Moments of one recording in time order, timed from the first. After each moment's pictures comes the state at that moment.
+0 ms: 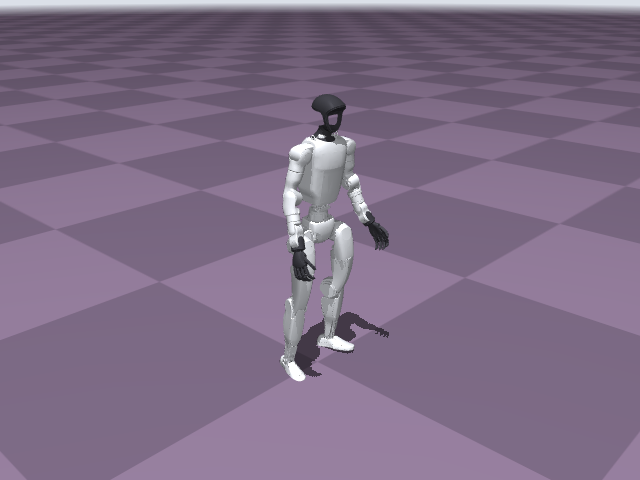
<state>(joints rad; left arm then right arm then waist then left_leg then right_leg) 0.01 0.27 -0.10 1.12 -0.24 -0.22 0.14 -0.02 -0.26 0.21 1.12 0.20 -0.07 -0.09 0.09 -0.09 0.01 0.04 0.05 0.38 0.00 -0.19 -0.17 -0.05 -0.16 -0.21 0.08 -0.08 0.26</state>
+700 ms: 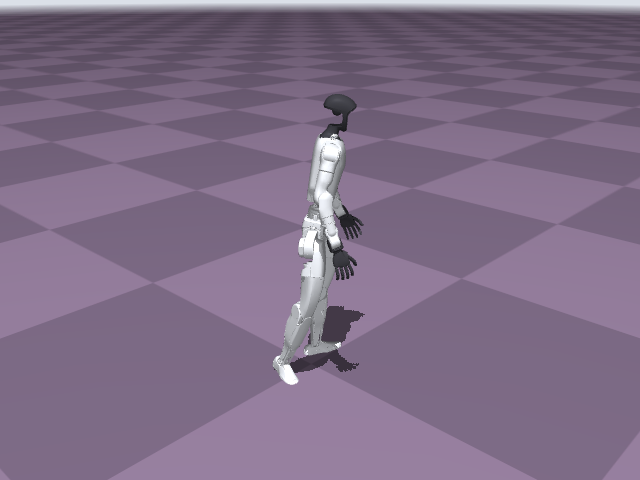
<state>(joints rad) -0.07 0.28 -0.11 1.12 -0.22 -0.16 0.22 0.03 -0.29 0.26 1.05 0.05 -0.06 -0.14 0.21 -0.08 0.07 -0.02 0.03 0.66 -0.08 -0.11 -0.20 0.02 -0.30 -0.76 0.33 -0.12 0.13</state>
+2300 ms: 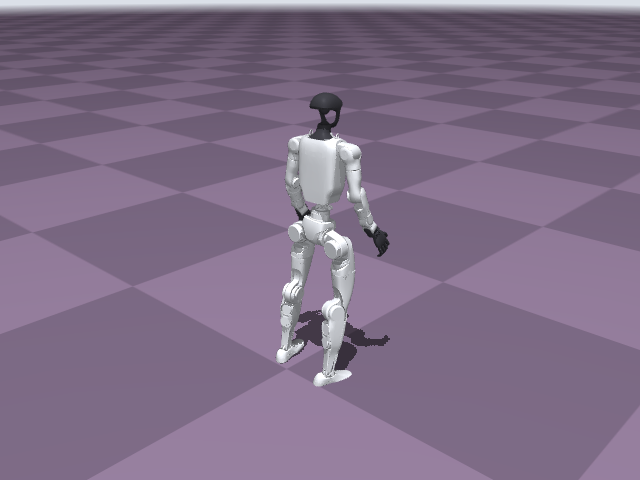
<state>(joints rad) -0.06 0.25 -0.28 1.12 -0.13 -0.22 0.20 -0.04 -0.20 0.26 1.08 0.27 -0.14 -0.24 0.10 -0.08 -0.02 0.05 0.03 0.23 -0.02 -0.20 -0.15 0.00 -0.18 -0.24 0.11 -0.13 0.23</state>
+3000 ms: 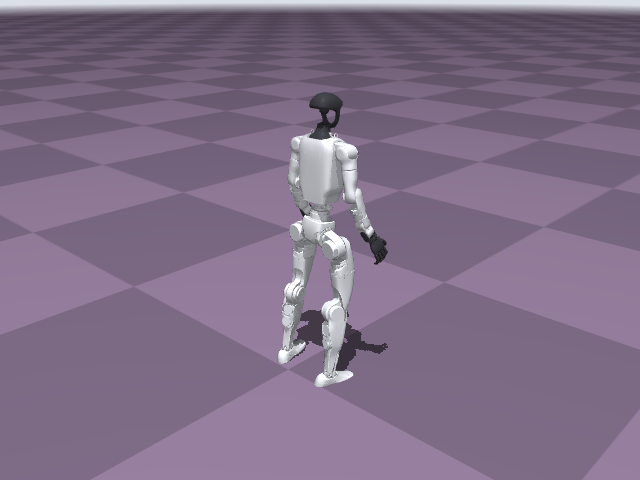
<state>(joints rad) -0.04 0.25 -0.24 1.10 -0.14 -0.21 0.21 -0.01 -0.22 0.24 1.13 0.23 -0.11 -0.23 0.07 -0.09 -0.01 0.07 0.02 0.32 -0.01 -0.22 -0.14 -0.03 -0.18 -0.15 0.11 -0.11 0.24</state>
